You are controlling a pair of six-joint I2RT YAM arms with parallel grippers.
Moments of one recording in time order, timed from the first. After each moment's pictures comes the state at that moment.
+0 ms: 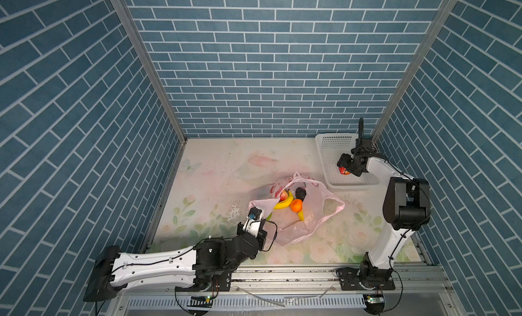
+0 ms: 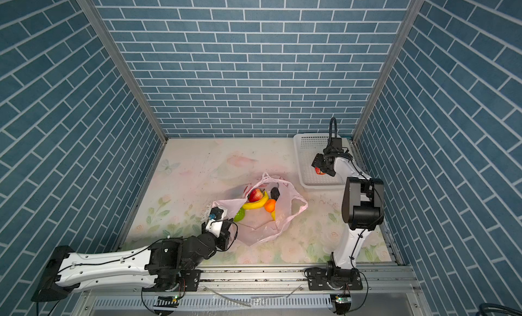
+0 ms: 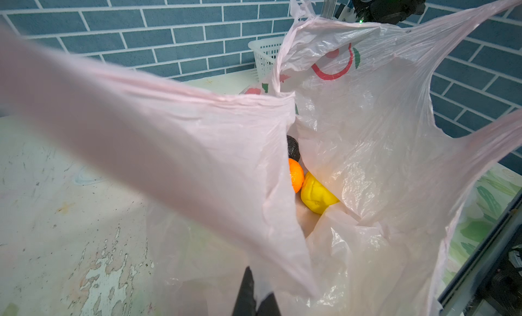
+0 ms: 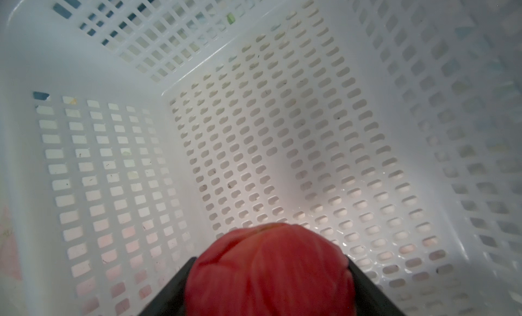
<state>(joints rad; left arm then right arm) -1.40 0.76 0.45 -0.22 -0.75 -0.48 0.02 1.88 1.38 -0.48 -0.11 0.42</state>
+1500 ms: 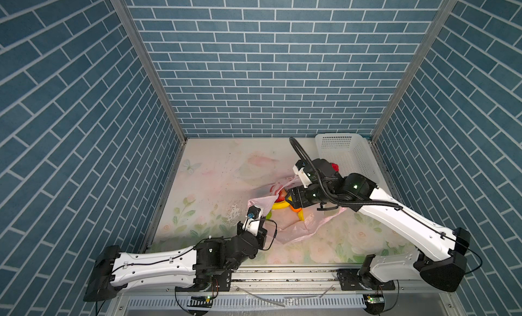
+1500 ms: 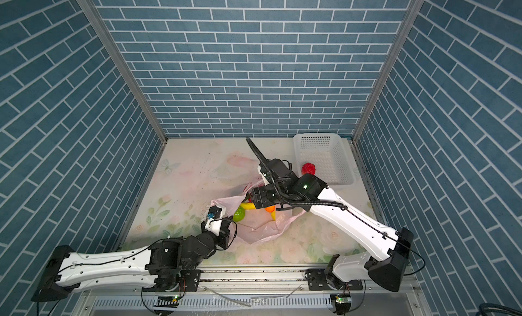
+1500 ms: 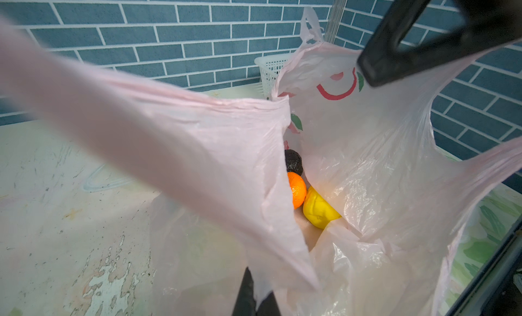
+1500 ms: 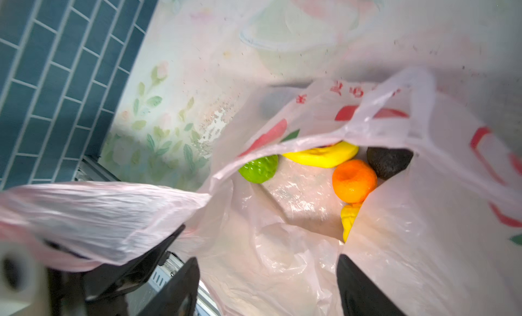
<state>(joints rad) -1.40 0.76 0.45 -0.17 -0.79 -0.47 0.97 1.34 1.38 -0.96 -0.02 0.53</state>
